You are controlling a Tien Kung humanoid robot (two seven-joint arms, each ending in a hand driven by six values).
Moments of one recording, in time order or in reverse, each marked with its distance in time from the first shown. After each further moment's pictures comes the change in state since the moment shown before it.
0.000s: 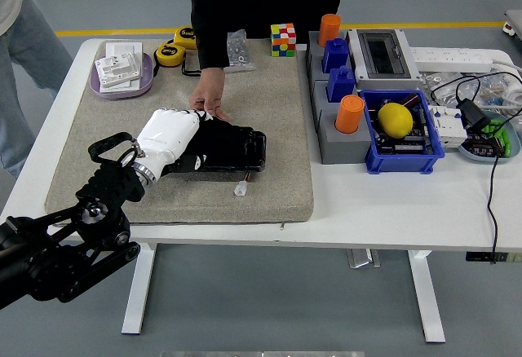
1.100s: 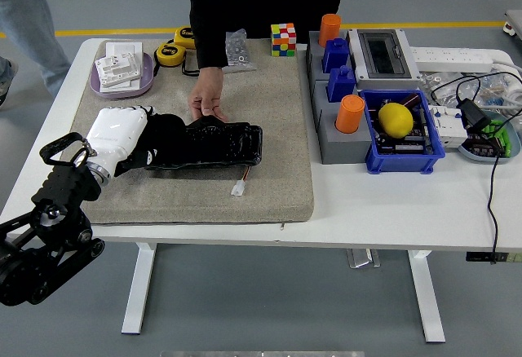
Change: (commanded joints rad) left arm 0.091 0.076 -0.158 0.025 0.049 0.017 0.000; right arm 0.004 -0.004 0.002 -0.003 0.008 -0.010 -0.004
